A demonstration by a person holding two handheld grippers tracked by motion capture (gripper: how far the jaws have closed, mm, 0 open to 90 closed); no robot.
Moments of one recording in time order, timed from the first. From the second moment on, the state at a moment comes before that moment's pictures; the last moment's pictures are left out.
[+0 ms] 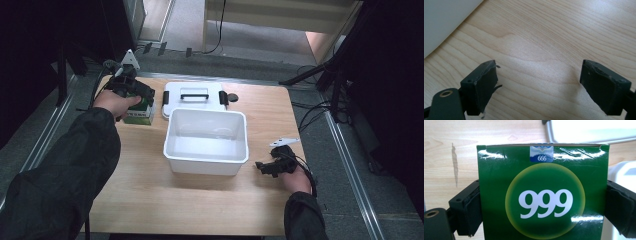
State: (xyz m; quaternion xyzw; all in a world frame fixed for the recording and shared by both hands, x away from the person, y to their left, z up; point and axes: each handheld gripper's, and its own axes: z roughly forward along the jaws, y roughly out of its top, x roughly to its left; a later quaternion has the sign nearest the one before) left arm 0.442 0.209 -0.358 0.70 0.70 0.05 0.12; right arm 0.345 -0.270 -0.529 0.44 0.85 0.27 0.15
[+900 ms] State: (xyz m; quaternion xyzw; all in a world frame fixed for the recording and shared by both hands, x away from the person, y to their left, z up) left arm 0.432 0.119 -0.304 0.75 0.65 0.04 0.15; right arm 0.344 -0.272 -0.528 0.44 0.84 0.27 0.15
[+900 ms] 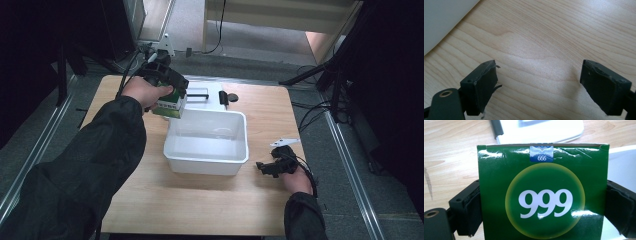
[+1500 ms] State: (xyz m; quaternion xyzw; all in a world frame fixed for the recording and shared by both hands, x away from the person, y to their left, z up) left arm 0.422 0.068 -0.314 0.78 0.61 0.03 0.14; right arm 0.343 -0.272 -0.529 0.45 0.84 0.26 0.15
